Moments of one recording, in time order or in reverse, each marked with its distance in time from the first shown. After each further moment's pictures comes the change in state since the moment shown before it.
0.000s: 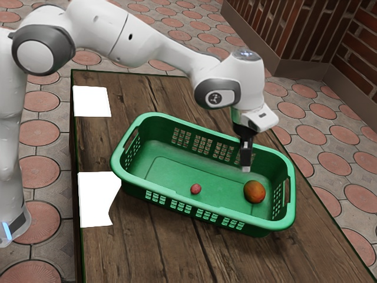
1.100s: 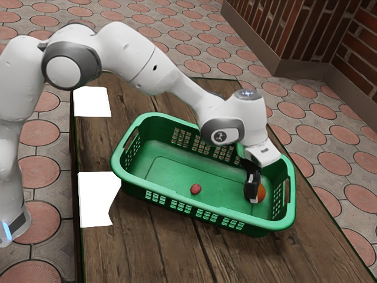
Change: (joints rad) arm -0.042 0.196 -0.006 0.011 -0.034 0.234 0.108
